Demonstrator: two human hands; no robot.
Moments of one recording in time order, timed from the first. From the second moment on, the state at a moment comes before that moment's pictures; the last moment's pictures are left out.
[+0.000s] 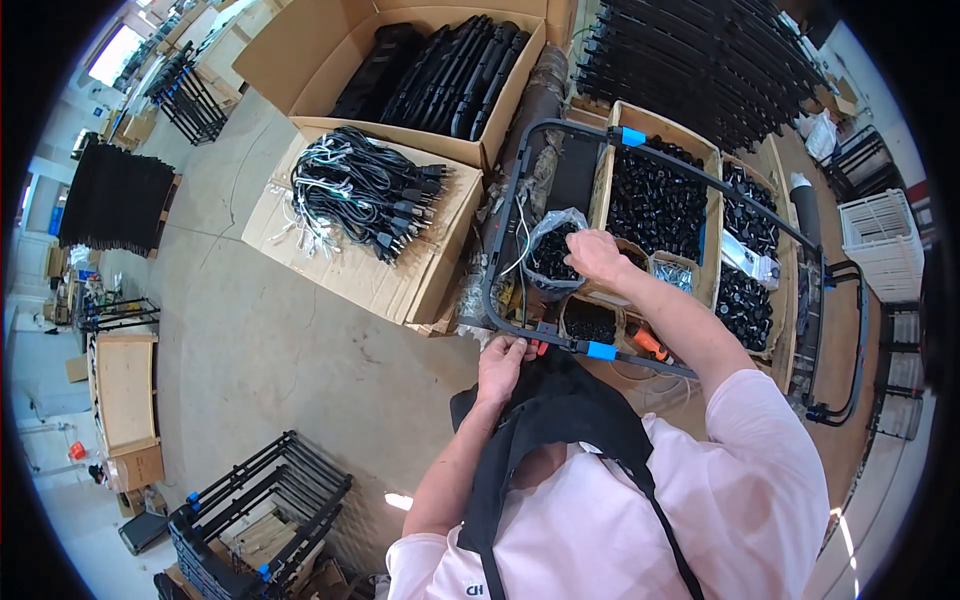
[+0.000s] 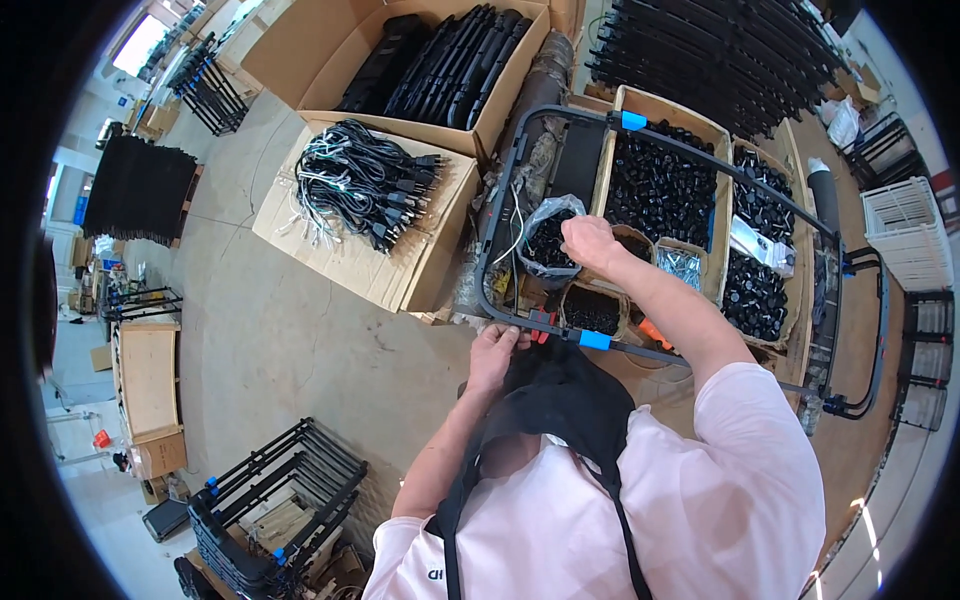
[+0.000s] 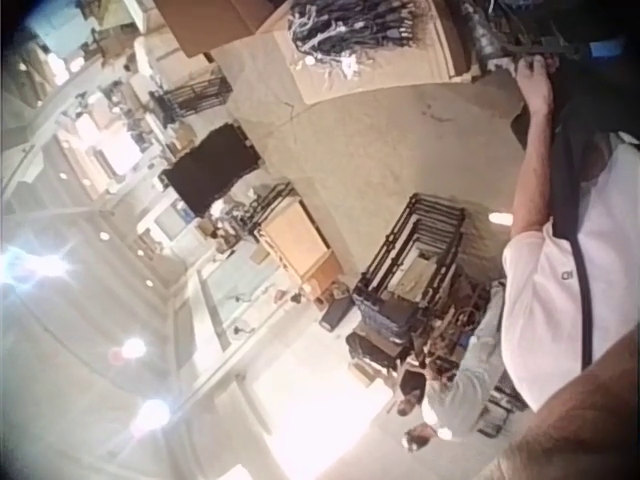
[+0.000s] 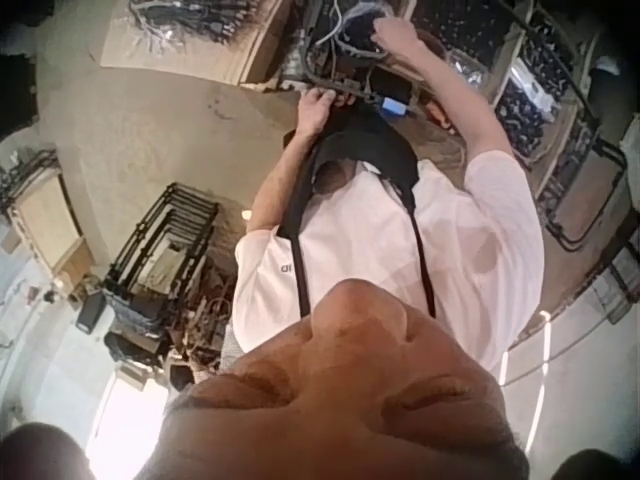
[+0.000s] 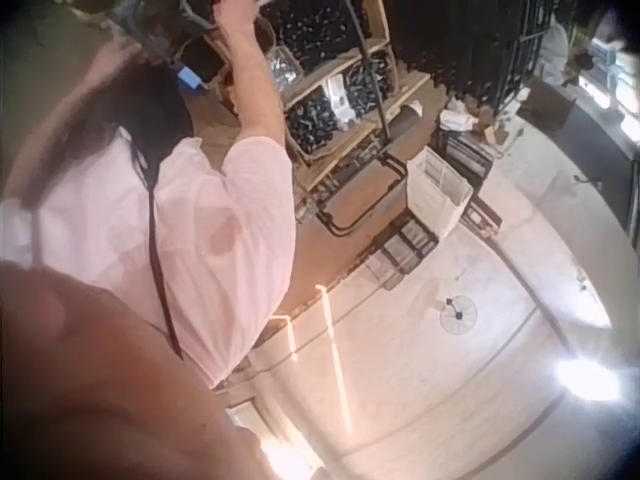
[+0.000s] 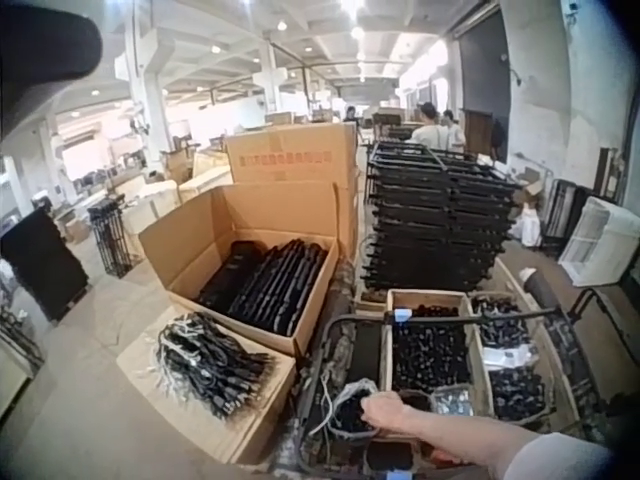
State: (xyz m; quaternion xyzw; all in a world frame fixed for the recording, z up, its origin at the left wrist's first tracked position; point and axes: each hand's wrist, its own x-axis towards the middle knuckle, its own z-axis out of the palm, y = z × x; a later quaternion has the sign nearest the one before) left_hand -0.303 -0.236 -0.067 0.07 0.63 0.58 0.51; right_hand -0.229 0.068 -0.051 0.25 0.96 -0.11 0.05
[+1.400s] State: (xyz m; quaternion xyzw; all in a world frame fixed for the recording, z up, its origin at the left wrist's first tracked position) left_hand -0.329 -0.241 -0.075 0.12 0.66 0.50 0.55; right_hand -0.114 -0.162 -0.067 0.45 0.24 -0.86 -0.06
